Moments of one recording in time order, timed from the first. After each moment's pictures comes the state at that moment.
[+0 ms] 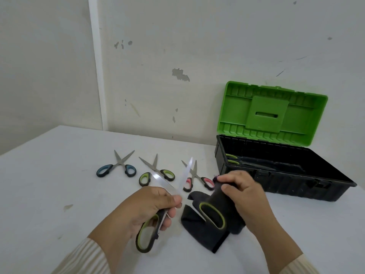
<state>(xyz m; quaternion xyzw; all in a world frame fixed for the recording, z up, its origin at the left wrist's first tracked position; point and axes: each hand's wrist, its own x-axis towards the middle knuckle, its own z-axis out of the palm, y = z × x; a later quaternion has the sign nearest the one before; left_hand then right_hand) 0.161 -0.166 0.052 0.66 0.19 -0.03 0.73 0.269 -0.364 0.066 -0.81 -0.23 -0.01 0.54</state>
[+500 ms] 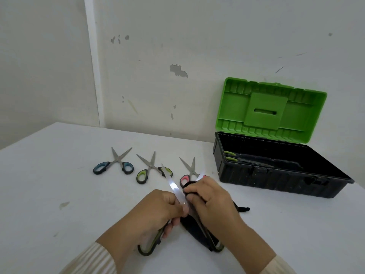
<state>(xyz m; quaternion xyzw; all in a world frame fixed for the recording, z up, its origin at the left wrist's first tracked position) 0.166 -0.188 0.038 0.75 0.15 -0.01 0.65 0.247 -0.328 0.041 -0.81 -0.45 -0.14 0.35</state>
